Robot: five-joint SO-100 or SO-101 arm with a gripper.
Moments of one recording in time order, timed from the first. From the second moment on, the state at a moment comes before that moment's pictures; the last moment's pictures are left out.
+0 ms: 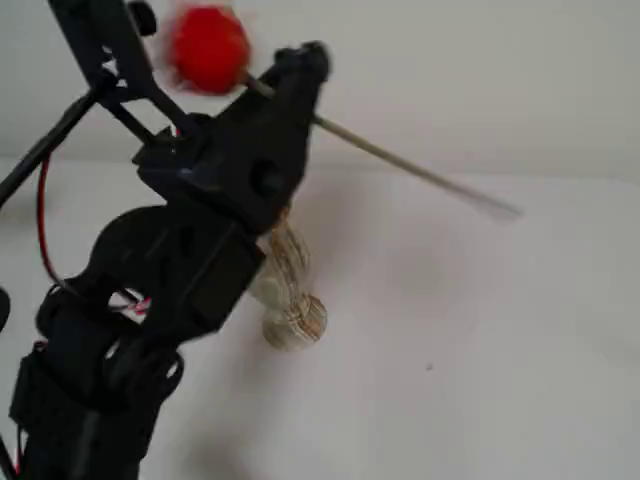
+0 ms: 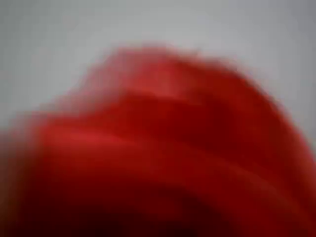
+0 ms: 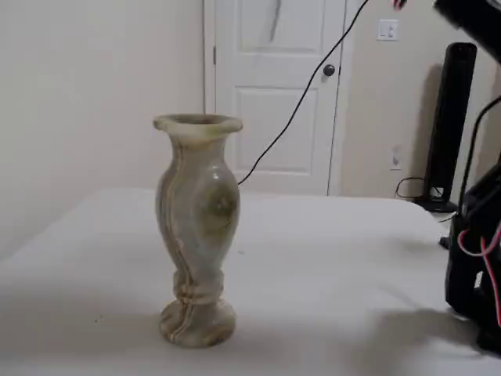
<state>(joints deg) 18.2 124.7 79.1 28.1 -108.8</state>
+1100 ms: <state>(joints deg) 23.6 138.5 151.7 4.5 -105.6</state>
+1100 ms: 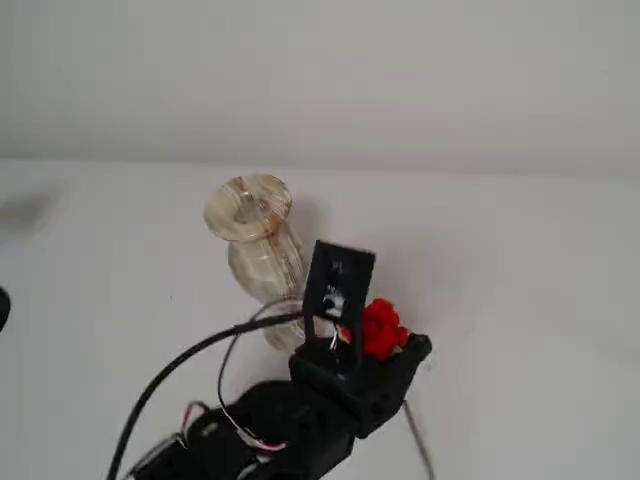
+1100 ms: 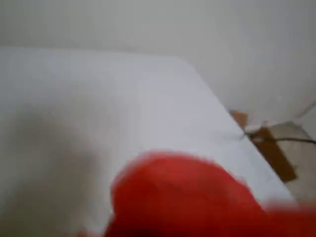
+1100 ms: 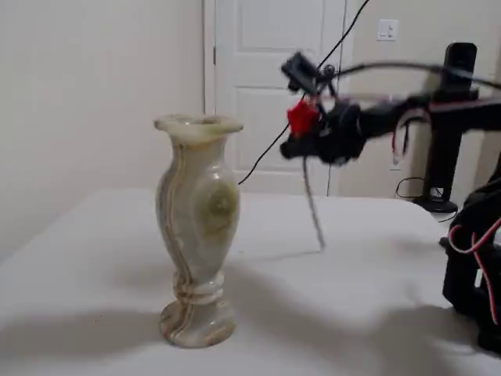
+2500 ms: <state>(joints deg) 18.4 59.1 132.4 -57.3 -100.1</state>
